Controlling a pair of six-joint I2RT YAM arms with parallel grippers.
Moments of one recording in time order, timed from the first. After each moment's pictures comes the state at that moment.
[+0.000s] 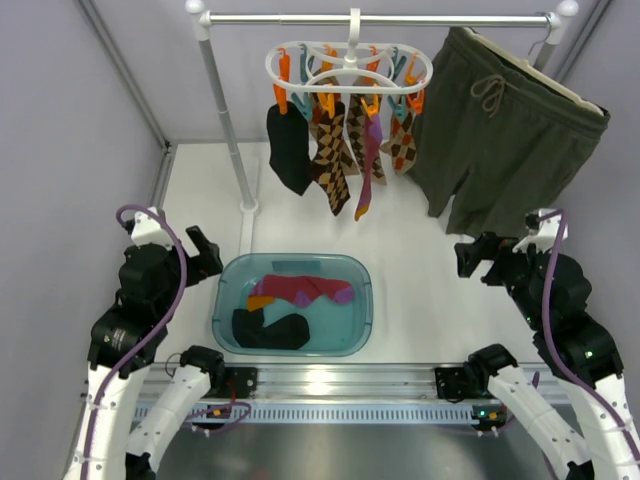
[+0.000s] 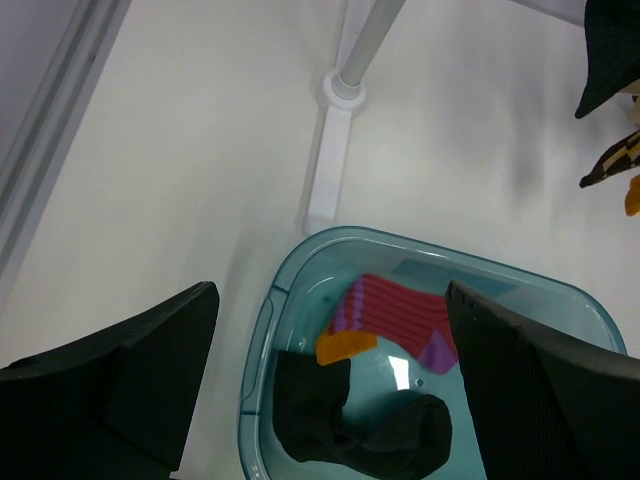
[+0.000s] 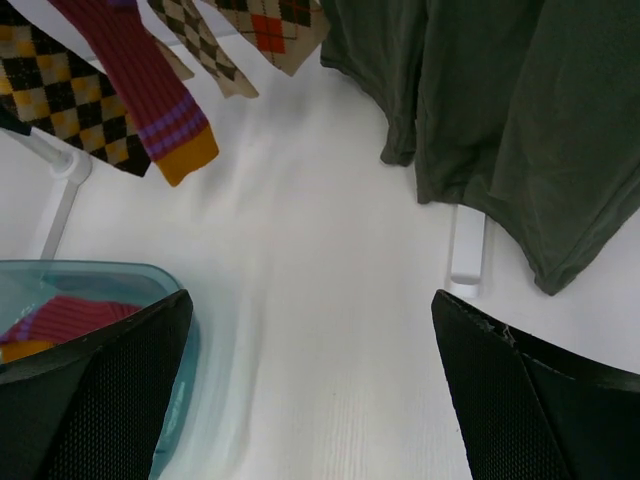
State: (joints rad) left arm -0.26 0.56 1.04 -0.91 -0.31 -0.40; right arm 0.37 0.44 0.94 -0.76 0.21 0.32
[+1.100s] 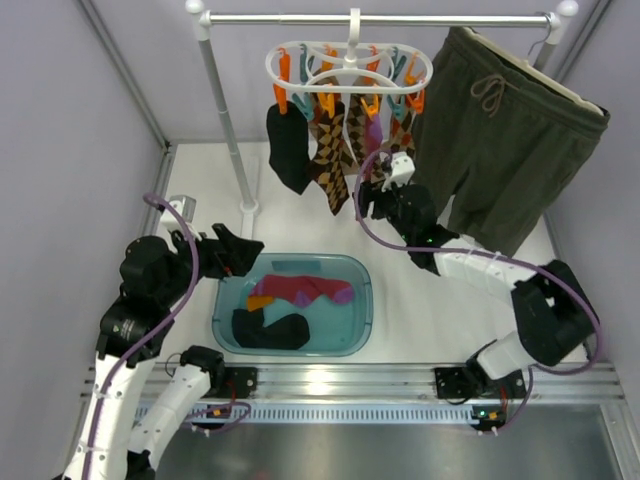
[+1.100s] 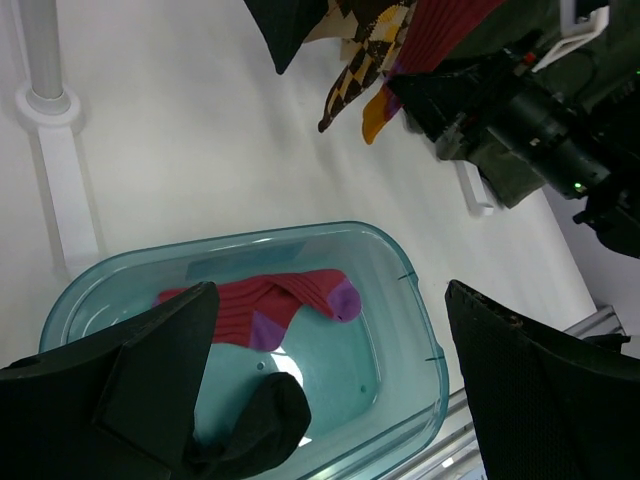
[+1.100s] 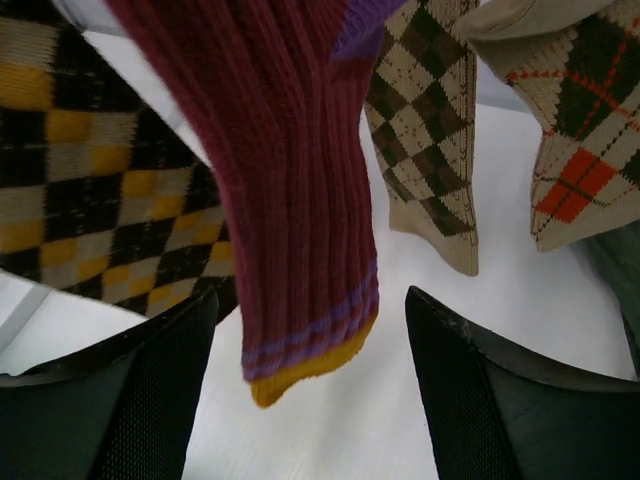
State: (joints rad) left arm -0.26 0.58 0.99 -0.68 0.24 -0.46; right arm 0.60 1.45 0.86 0.46 0.13 0.14
